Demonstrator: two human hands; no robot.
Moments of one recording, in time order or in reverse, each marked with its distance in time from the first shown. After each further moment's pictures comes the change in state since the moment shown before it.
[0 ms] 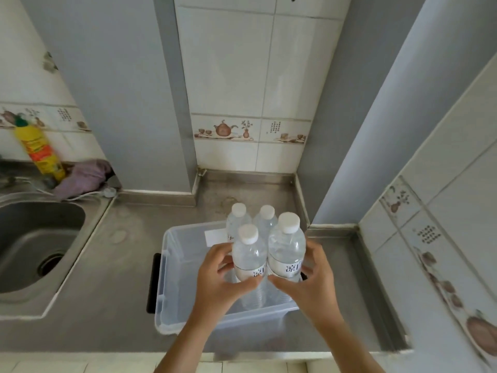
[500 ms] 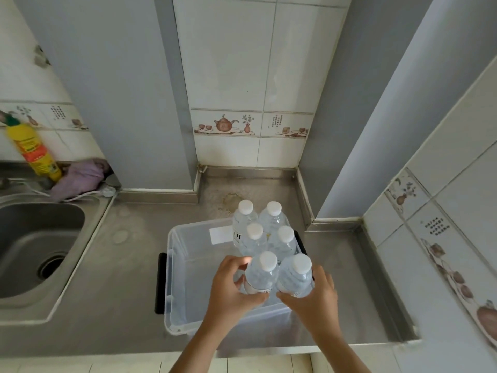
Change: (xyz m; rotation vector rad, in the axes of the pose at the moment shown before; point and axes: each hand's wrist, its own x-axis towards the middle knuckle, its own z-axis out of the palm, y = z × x) left_hand -0.011 -0.038 0.001 0.097 -0.107 -0.039; right_hand -0.027 0.039 0.023 -0.426 0.147 0.130
